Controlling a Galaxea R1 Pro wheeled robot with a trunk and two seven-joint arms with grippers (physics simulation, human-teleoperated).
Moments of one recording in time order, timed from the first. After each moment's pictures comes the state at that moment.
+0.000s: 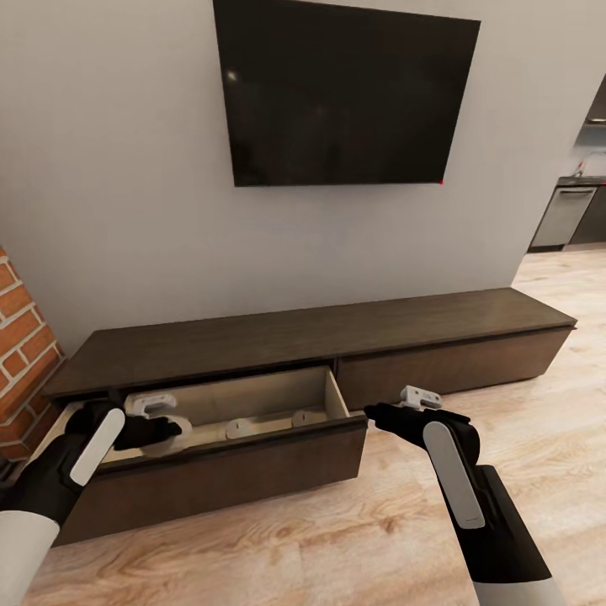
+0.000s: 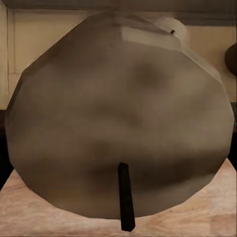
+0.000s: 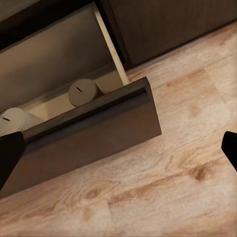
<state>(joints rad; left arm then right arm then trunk) -0.65 0.34 -0.11 -1.08 0.62 1.05 0.19 -0.47 0.02 0.08 -1.56 -0.65 0.99 -0.51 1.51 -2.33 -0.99</state>
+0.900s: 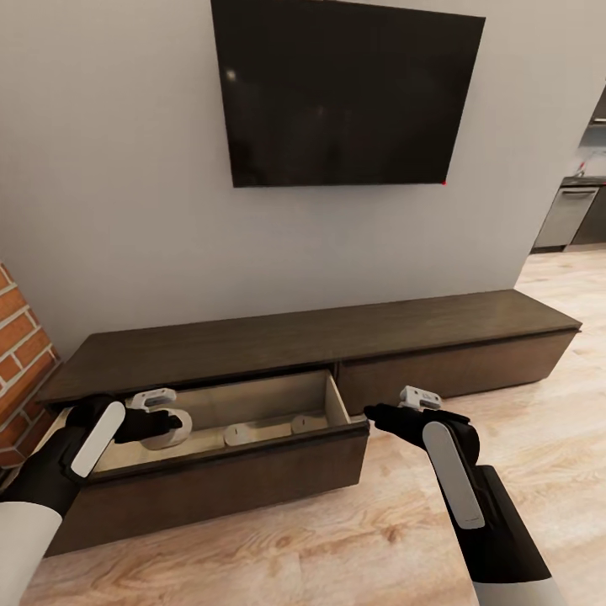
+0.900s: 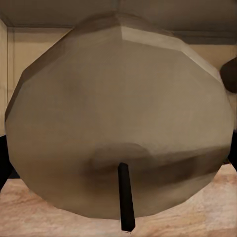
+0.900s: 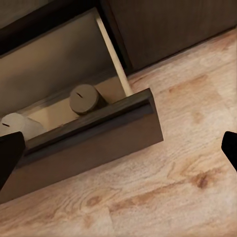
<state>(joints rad) -0.68 0.33 -0.11 -1.07 0.62 1.05 0.19 -0.47 0.02 0.08 -1.56 -0.65 0.99 -0.51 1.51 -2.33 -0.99</state>
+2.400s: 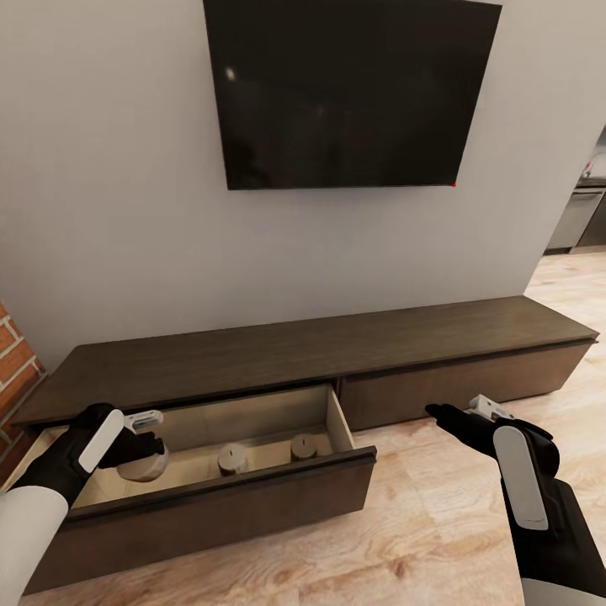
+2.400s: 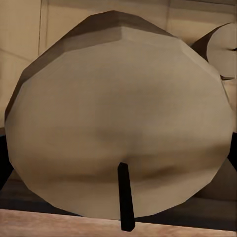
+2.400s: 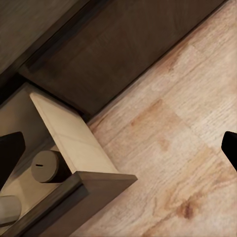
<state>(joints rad) -0.75 0.33 -0.11 -0.78 0.62 1.05 0.29 -0.45 -0.04 -0.25 -1.56 -0.67 0.98 -0.46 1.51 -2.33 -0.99</state>
